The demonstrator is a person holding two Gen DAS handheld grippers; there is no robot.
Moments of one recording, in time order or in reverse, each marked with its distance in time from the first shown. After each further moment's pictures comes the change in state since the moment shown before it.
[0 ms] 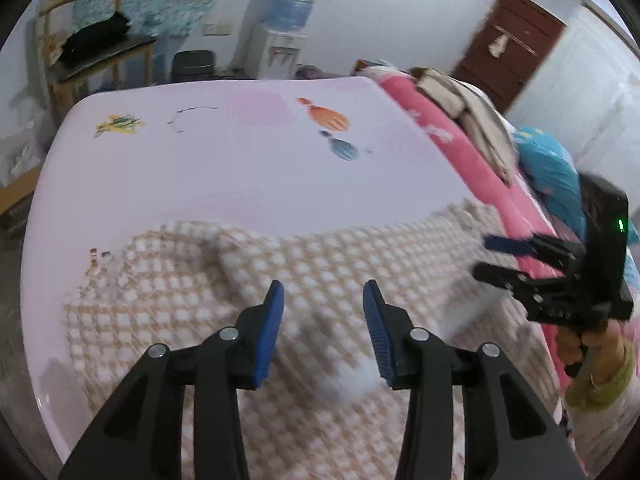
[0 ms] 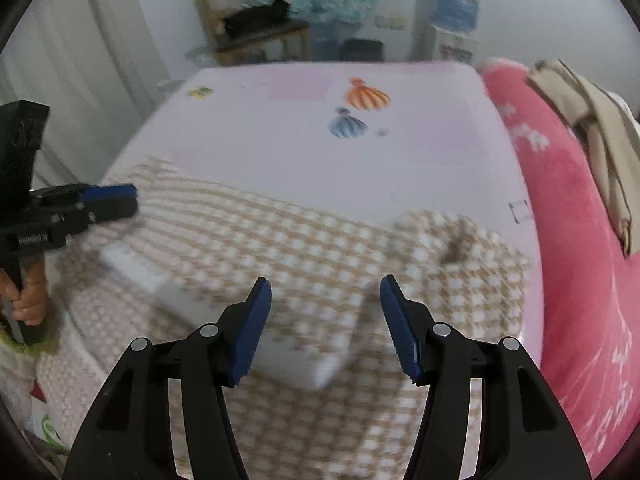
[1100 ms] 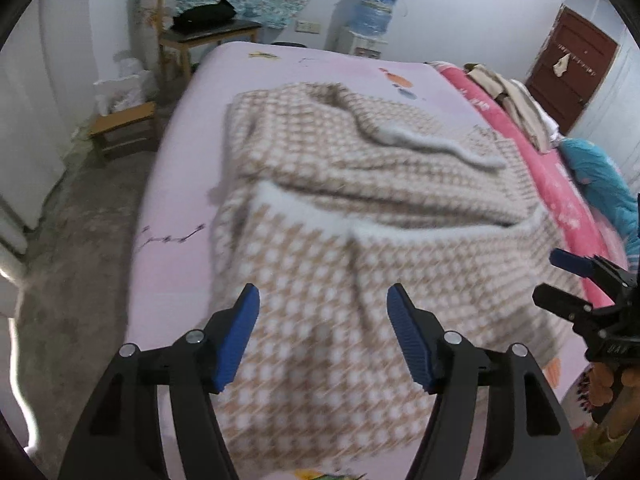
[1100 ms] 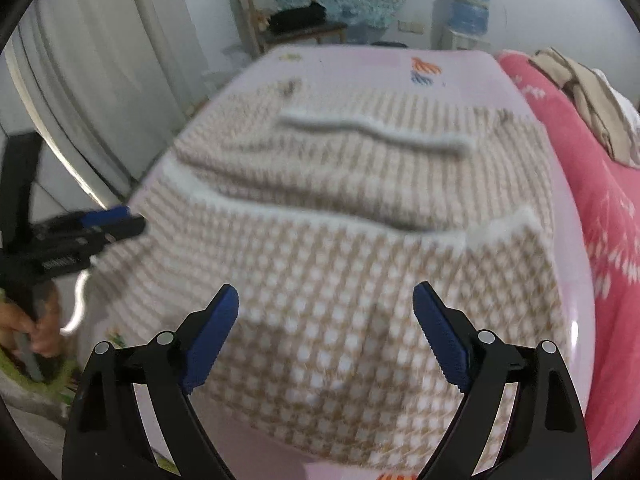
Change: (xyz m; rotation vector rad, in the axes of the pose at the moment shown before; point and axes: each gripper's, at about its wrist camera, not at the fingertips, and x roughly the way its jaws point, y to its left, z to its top) left arm -0.123 -0.021 -0.205 -0.170 -0.045 0.299; right arm -0.087 0.128 -0.154 0.011 -0.018 0.020
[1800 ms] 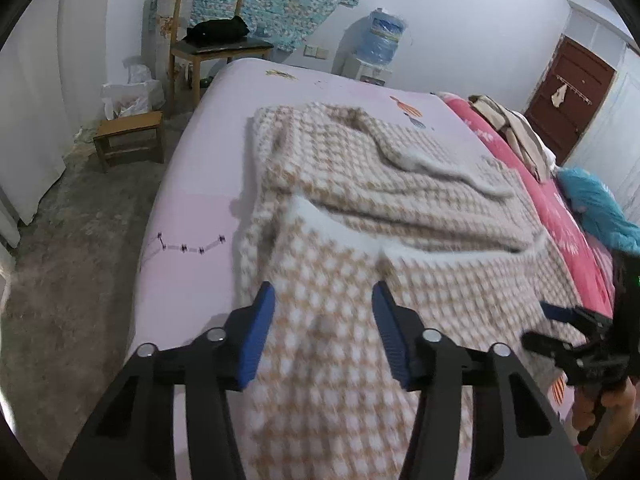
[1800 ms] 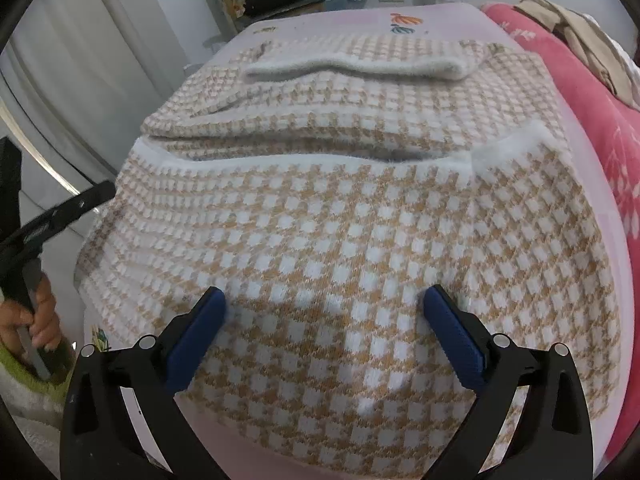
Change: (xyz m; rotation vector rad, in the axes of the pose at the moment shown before) left arm 0.008 0.032 0.001 -0.063 -0.110 -0.051; right arm 0.027 -0.020 -0.022 0.111 0.067 0.047
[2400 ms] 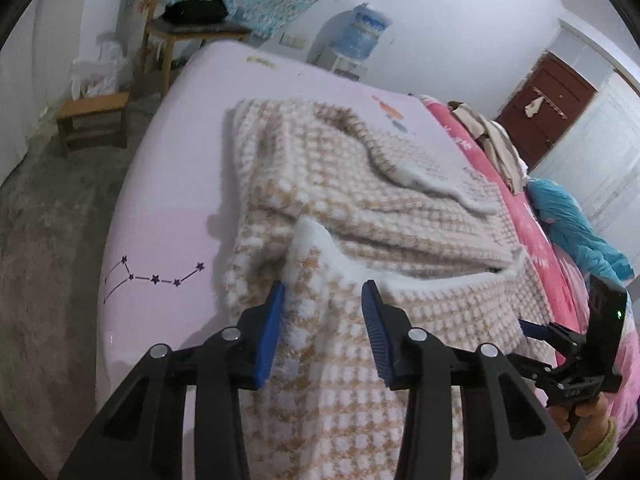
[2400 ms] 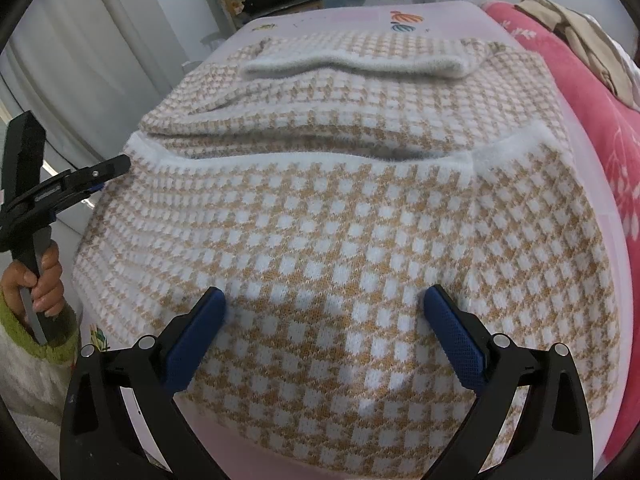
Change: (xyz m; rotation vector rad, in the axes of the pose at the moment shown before) left arm 0.029 0.025 0.022 -0.054 0.062 -0.180; right arm 0.003 -0.005 0.003 -0.019 0.013 0.005
